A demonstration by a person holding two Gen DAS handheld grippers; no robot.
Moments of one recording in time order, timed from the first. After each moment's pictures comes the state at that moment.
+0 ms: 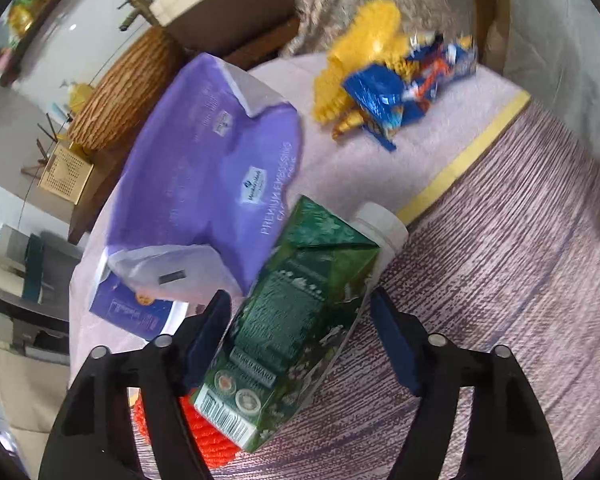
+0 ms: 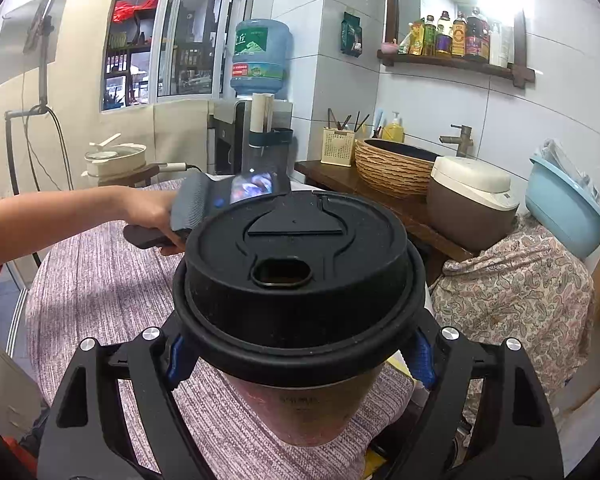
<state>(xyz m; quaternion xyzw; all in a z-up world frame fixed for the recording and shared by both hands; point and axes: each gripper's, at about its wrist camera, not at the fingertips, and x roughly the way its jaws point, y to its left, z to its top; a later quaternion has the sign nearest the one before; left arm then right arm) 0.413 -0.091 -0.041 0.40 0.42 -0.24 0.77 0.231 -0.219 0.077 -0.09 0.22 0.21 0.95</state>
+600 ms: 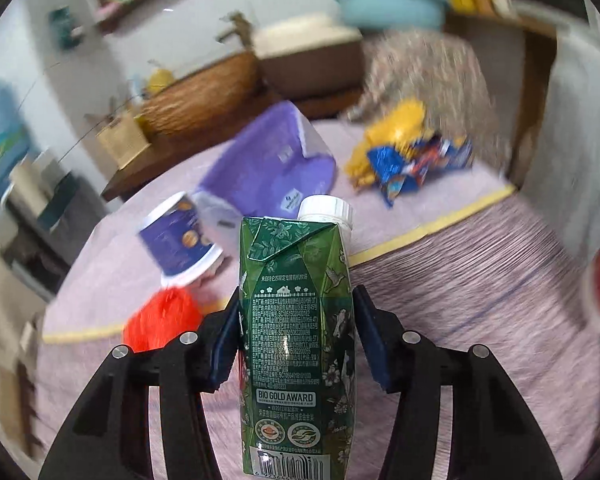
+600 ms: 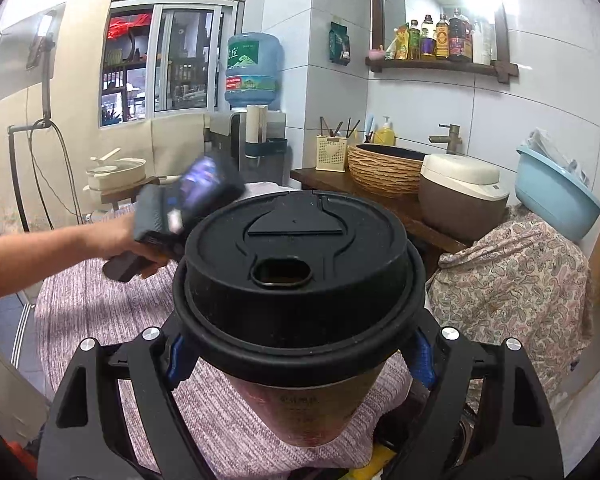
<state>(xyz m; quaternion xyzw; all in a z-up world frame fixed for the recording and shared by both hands) 0.334 -0.048 0.003 0.21 0.34 -0.19 0.89 0.202 -0.236 0.071 -0.06 0.20 0.20 0.96</state>
